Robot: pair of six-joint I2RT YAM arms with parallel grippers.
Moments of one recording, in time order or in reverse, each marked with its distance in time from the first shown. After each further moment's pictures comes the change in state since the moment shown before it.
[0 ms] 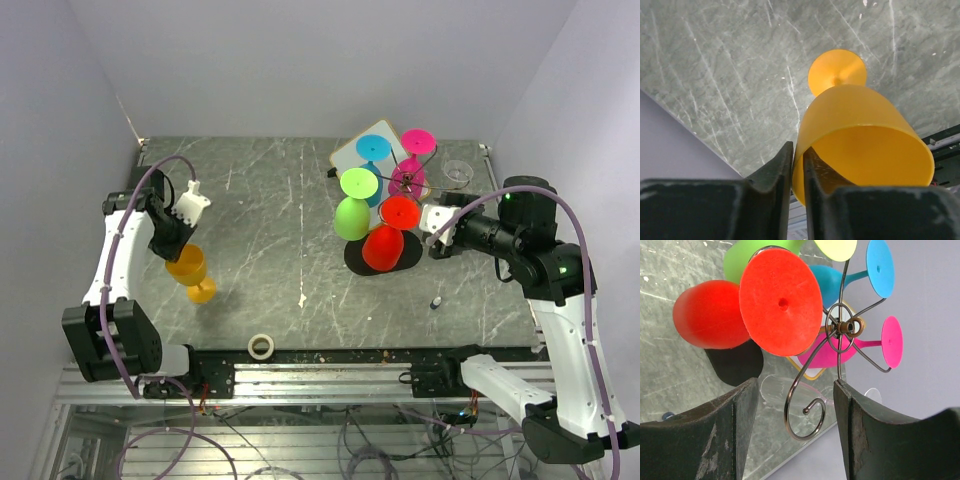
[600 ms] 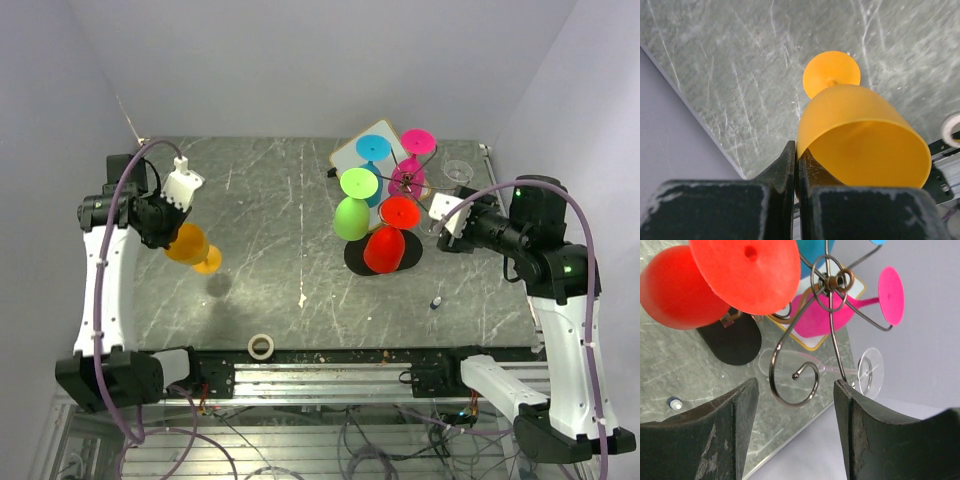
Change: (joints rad) left arm 0.001 -0.119 0.158 -0.068 0.116 -0.026; right arm -0.093 0.003 0.011 -0.028 0.041 0.025
